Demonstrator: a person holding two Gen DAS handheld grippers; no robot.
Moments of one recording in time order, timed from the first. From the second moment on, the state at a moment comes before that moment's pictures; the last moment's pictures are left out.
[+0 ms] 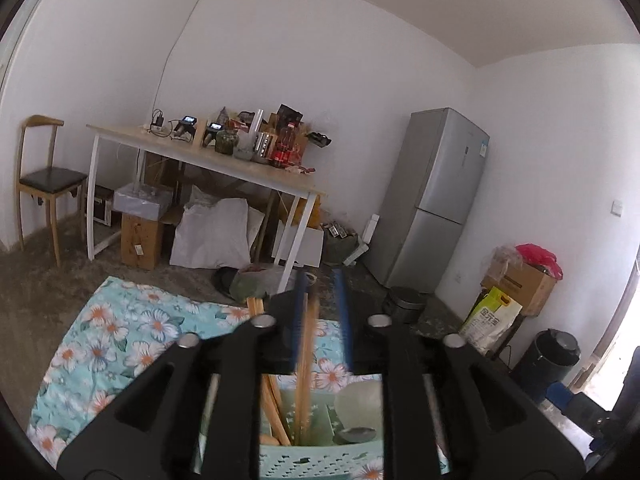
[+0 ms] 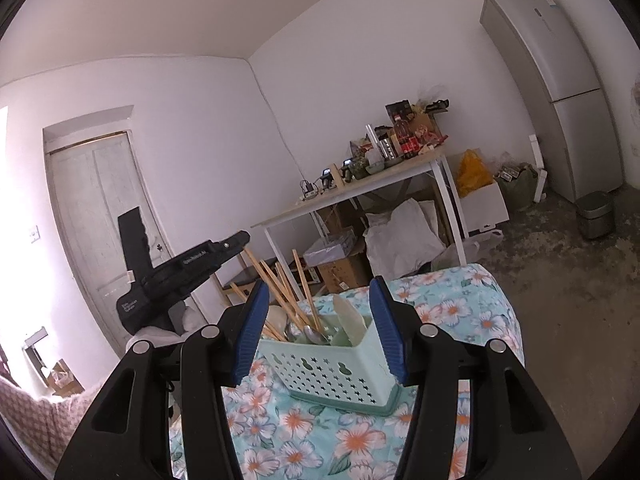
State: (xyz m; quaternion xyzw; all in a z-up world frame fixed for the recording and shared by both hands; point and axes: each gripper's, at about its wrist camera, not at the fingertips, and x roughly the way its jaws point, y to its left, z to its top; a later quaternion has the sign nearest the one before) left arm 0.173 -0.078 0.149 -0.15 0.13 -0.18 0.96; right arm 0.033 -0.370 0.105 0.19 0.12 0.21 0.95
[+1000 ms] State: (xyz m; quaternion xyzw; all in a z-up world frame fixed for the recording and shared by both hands) left arm 0.055 0.017 0.108 -0.10 0.20 -0.08 0.97; right arm 0.035 -0.275 0.059 0.08 0.26 0.12 0.95
